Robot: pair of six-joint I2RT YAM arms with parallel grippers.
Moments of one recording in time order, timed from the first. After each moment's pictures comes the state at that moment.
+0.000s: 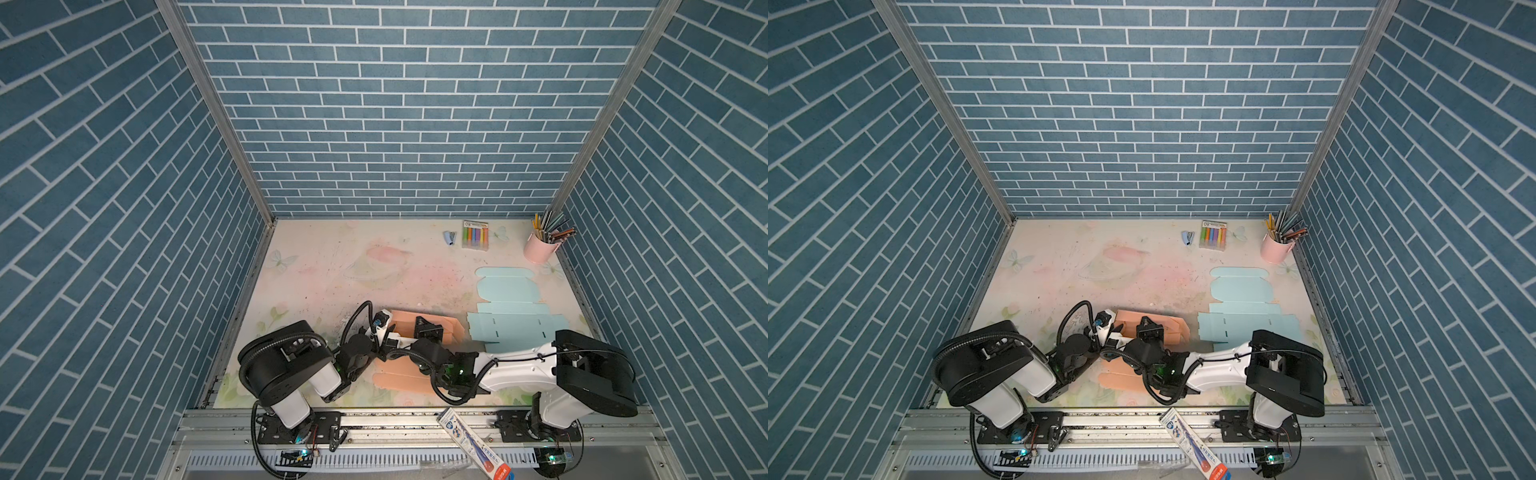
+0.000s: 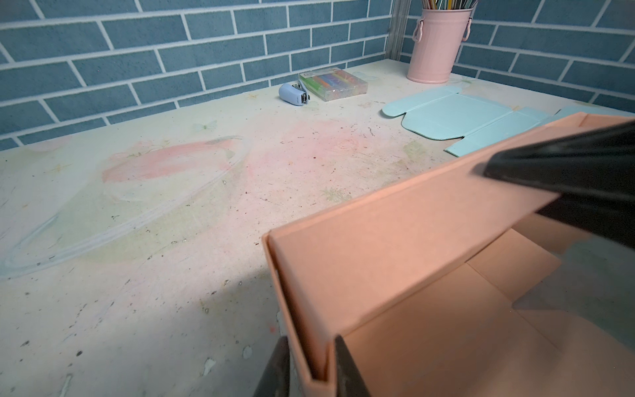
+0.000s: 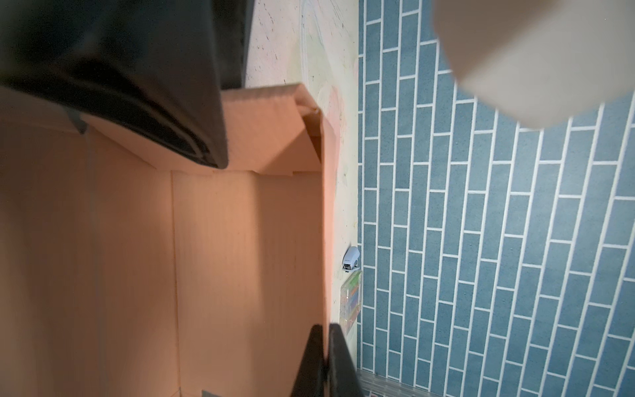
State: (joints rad) left arm -0.87 1.67 0.12 1.24 -0.23 -0.07; right arm 1.34 1.57 0.66 0.31 0.88 -0.91
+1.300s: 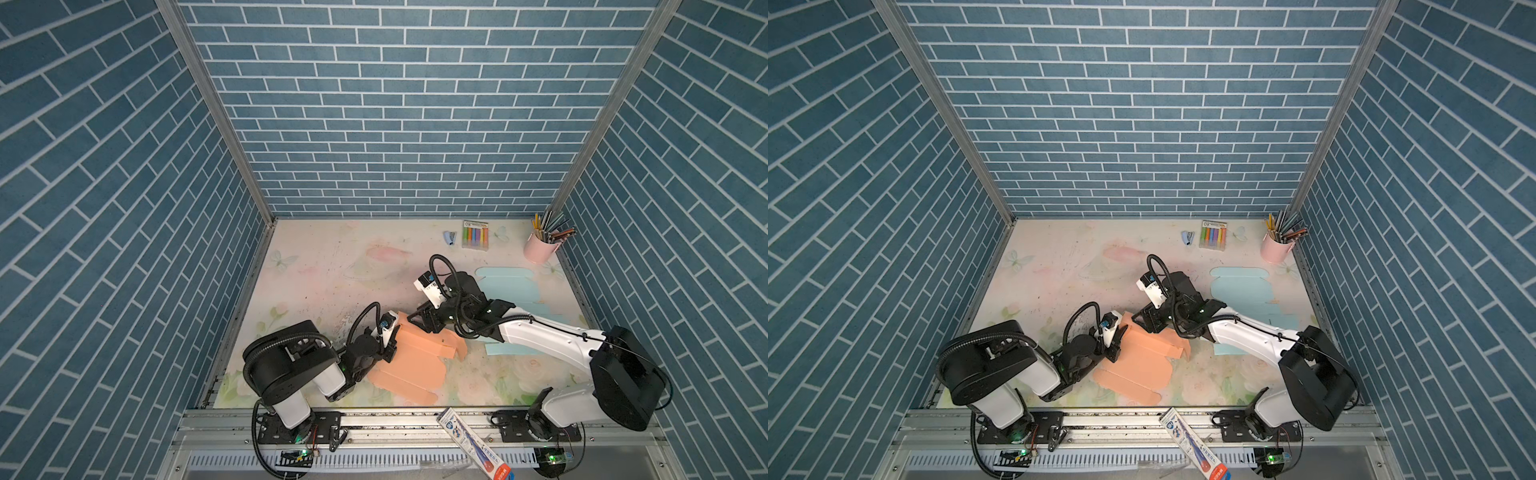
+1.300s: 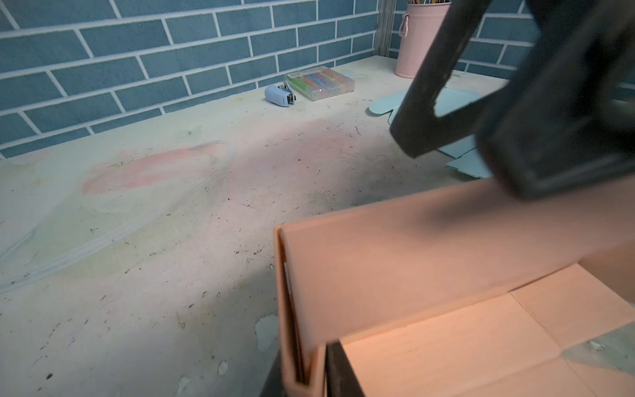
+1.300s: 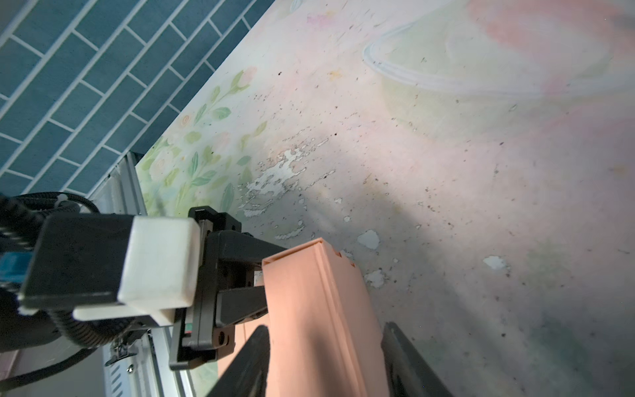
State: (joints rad) left arm -0.92 1.68 0.16 1.21 -0.26 -0.05; right arm 0.80 1.45 0.83 -0.08 -0.43 0.24
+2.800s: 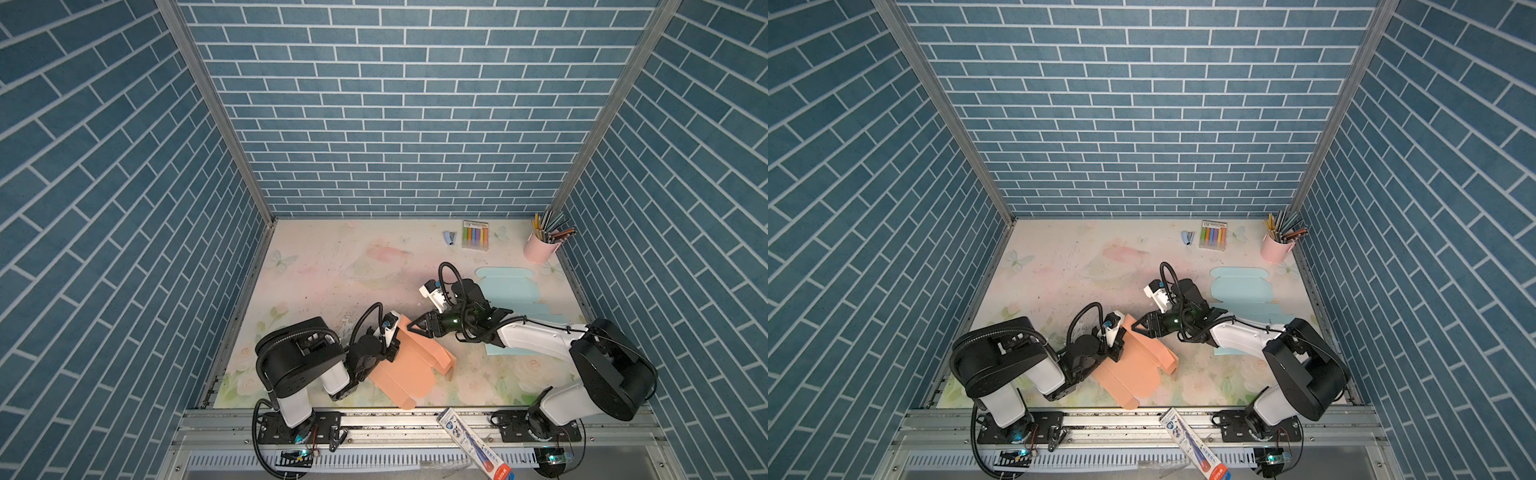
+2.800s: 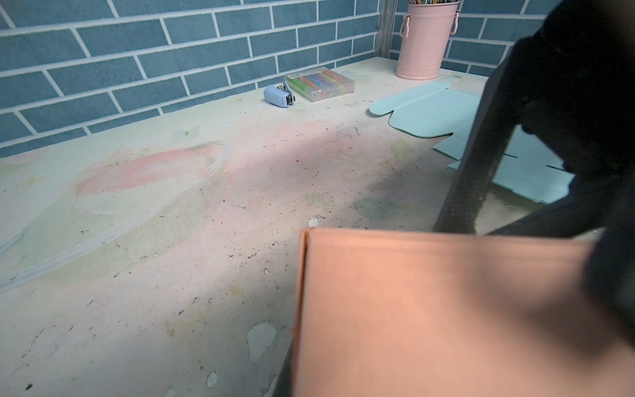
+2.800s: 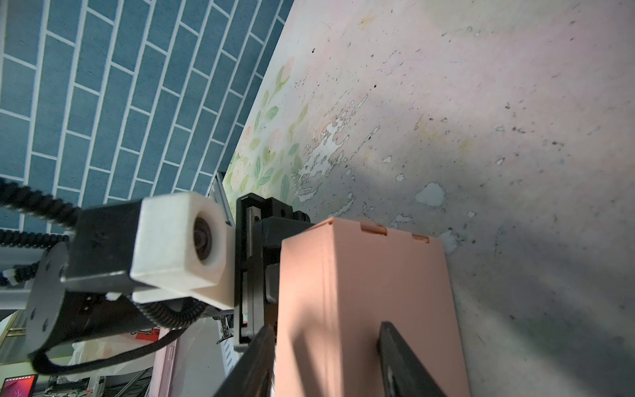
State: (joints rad) left arm -0.93 1.75 0.18 1.27 -0.26 -0.06; right arm 0.75 1.48 0.68 0.17 -0.69 0.55
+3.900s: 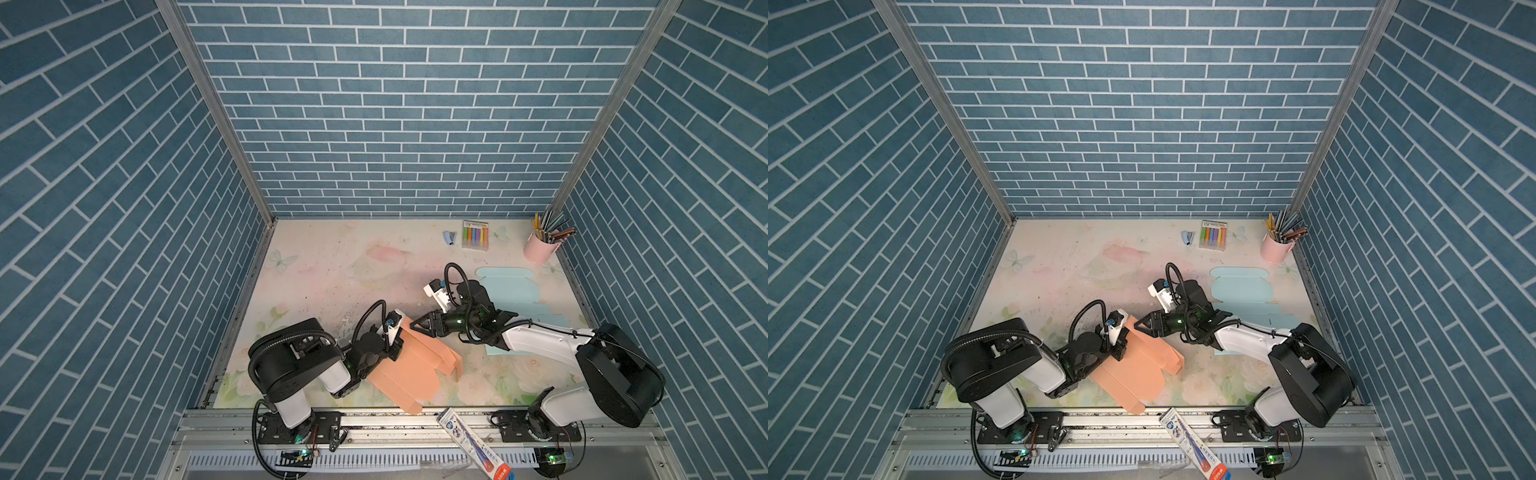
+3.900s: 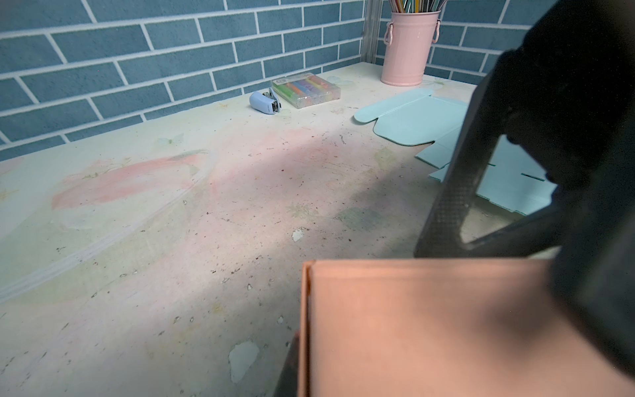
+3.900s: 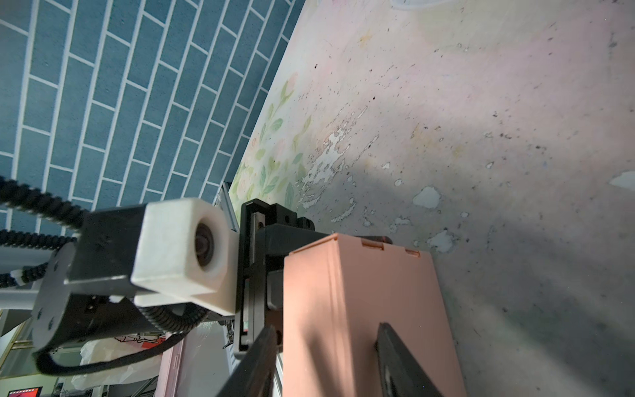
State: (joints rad) left arm -0.93 1.71 0.21 1.20 -0.24 -0.06; right arm 0.73 1.45 0.64 0.20 -0.68 0.57
